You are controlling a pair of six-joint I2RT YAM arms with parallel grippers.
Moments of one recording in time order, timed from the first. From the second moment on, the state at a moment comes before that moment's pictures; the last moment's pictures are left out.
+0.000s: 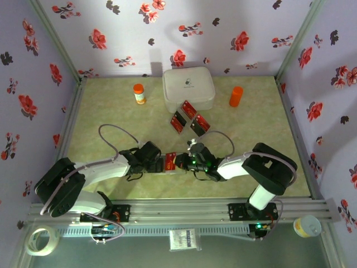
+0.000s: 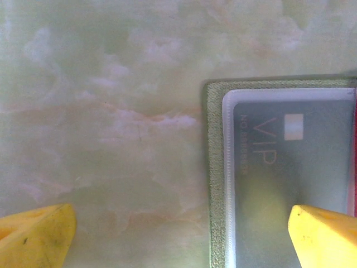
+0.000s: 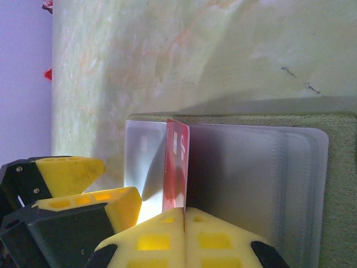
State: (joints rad) left arm -0.85 1.37 0.60 -0.43 -0.23 -0.76; right arm 0.92 1.64 0.48 0.56 -0.20 1.08
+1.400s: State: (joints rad) left arm -0.86 1.37 0.60 -0.43 -0.23 -0.76; right arm 0.92 1.64 0.50 0.49 -0.21 1.07
